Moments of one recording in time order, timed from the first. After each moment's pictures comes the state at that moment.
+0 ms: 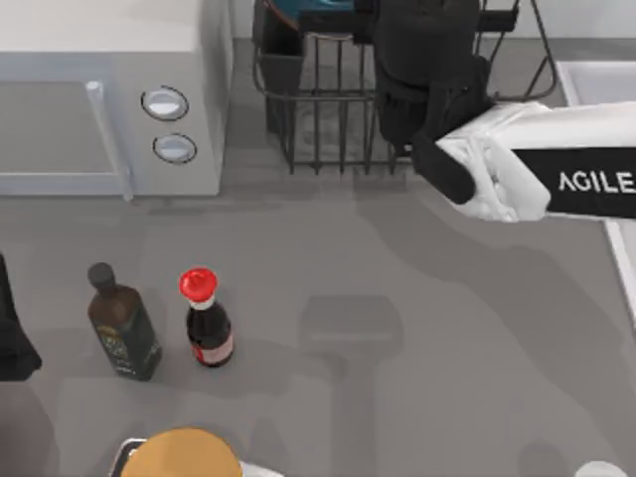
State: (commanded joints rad) left arm 0.00 0.00 0.00 0.00 0.00 0.00; right arm 0.63 2.04 1.33 0.70 0.67 0.02
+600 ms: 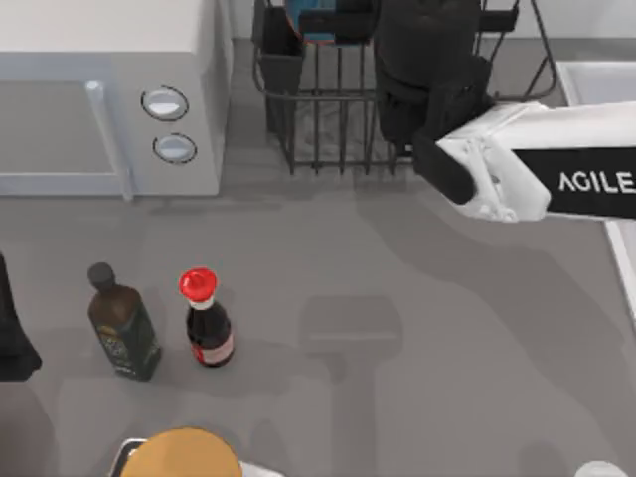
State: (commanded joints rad) left arm 0.00 0.00 0.00 0.00 0.00 0.00; right arm 0.63 2.04 1.33 0.70 0.67 0.02
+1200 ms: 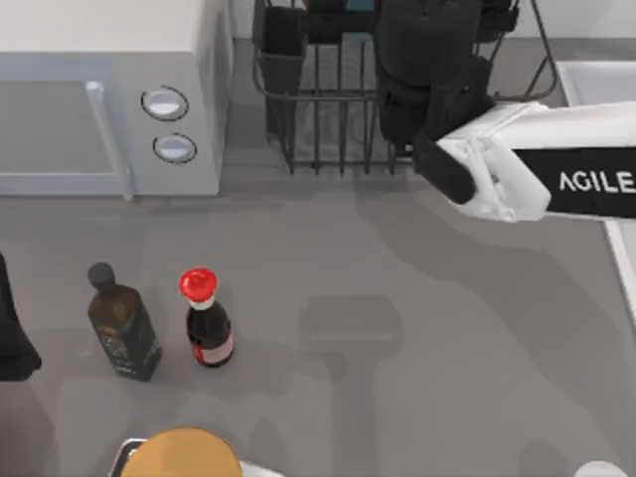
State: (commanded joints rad) left arm 0.00 0.00 0.00 0.00 0.00 0.00; right arm 0.63 2.04 1.33 0.70 0.67 0.02
